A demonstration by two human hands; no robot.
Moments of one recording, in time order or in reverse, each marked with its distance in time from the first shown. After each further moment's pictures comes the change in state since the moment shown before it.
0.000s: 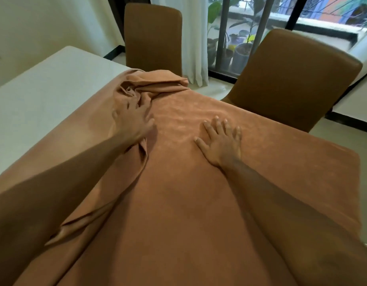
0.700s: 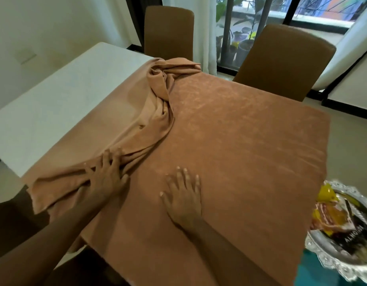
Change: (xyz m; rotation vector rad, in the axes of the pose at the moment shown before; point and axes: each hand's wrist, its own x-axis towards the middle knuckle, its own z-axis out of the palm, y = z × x) left_hand -0.337 -0.141 0.002 0.124 -0.083 -0.170; right_hand -0.346 -0.174 0.041 0.174 -0.062 -0.186
